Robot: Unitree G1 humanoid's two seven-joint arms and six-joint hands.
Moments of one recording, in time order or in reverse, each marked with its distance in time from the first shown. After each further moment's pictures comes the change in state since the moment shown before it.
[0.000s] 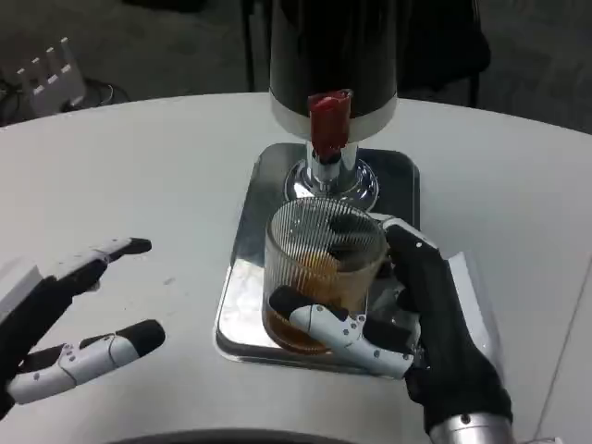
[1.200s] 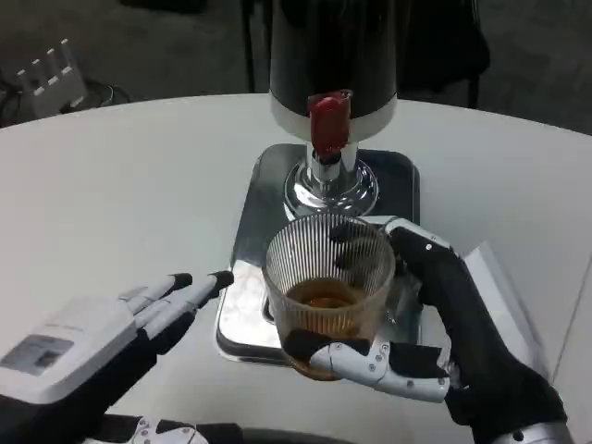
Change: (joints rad) left arm 0.092 0.022 -0.071 -0.163 0.196 -0.130 0.001; right arm 0.086 -0.129 -0.120 -0.118 -0.053 -0.158 0.212
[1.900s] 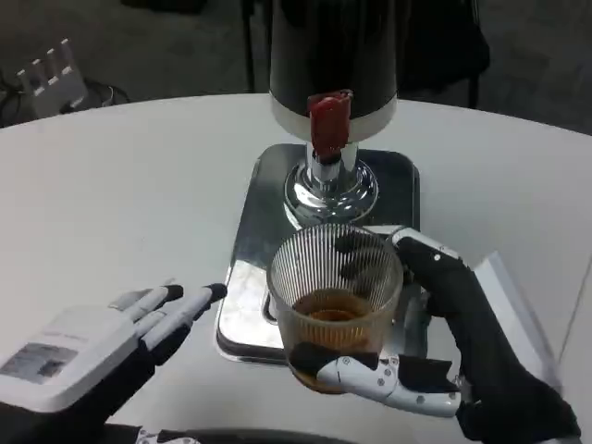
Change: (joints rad) left arm 0.033 0.002 -0.002 -0.051 0.078 0.065 -0.004; right arm 0.060 -0.001 -0.012 -0.046 -0.002 -0.017 0.026
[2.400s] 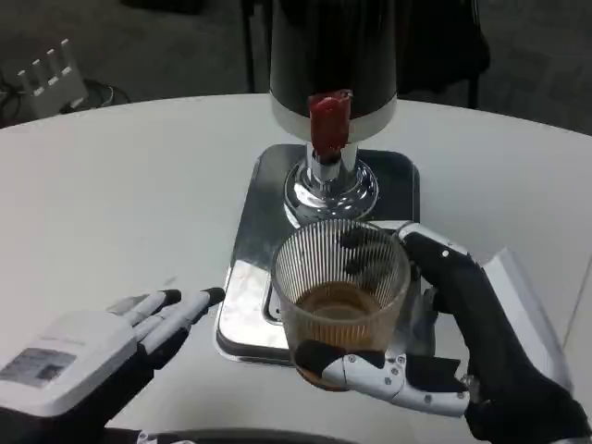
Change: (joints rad) left arm 0.015 0.000 -0.002 -0.016 -0.001 0.019 -0.001; right arm 0.009 0.000 -0.013 -0.029 0.000 -0.006 0.010
